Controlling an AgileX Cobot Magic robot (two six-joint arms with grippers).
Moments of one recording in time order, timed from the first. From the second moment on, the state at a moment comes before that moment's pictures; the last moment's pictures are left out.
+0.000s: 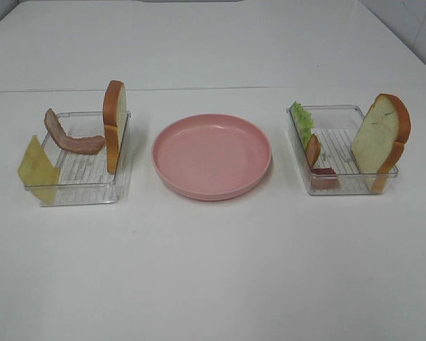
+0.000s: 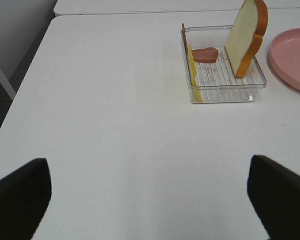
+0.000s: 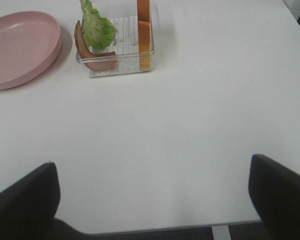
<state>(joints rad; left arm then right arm) 0.06 -0.01 -0.52 -0.01 1.08 -0.01 0.00 0.00 -0.46 -0.02 1.11 0.06</state>
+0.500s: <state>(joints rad) 0.06 -0.01 -0.52 -0.01 1.08 -0.01 0.00 0.04 -0.47 -0.02 1.10 0.06</state>
